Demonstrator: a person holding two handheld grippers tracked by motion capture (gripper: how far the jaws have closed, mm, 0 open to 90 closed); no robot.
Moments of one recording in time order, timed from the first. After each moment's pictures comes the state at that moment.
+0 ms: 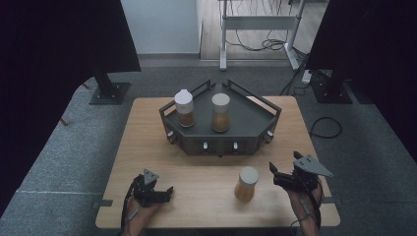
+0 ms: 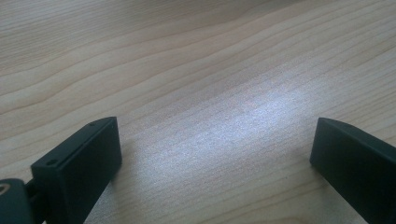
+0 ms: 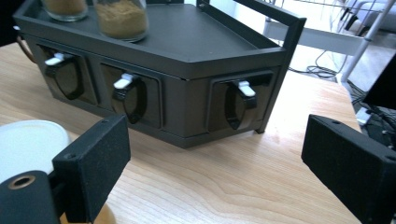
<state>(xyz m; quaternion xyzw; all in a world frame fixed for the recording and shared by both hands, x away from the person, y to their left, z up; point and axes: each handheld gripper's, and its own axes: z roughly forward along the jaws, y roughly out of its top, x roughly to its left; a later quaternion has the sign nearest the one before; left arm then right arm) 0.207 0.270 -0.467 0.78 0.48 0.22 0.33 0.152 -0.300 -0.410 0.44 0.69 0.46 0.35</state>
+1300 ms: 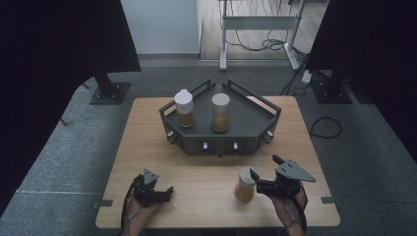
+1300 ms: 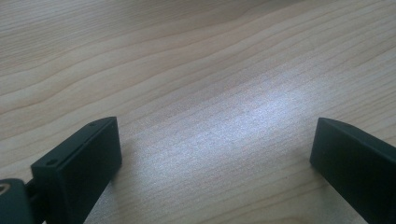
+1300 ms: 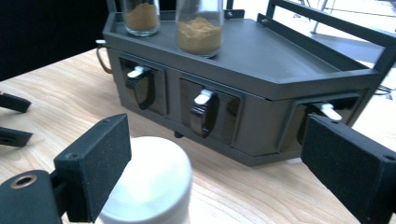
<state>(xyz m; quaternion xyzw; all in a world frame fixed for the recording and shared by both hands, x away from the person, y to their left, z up) 0.207 0.270 -0.467 0.78 0.48 0.22 0.33 0.146 -0.271 -0.411 0.39 0.71 0.51 0.30</state>
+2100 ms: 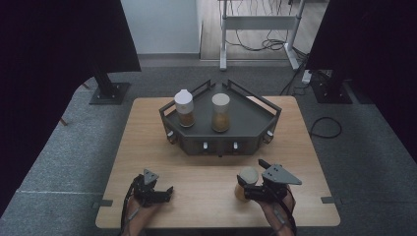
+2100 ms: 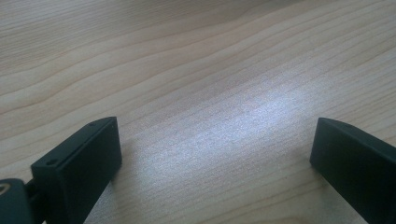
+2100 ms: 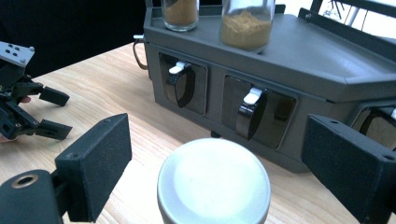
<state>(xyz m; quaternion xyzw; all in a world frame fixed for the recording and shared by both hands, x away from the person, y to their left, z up) 0.207 0.270 -0.468 0.78 0.48 0.22 0.33 0.150 -0.254 -0.419 0.37 0.72 0.52 0.27</state>
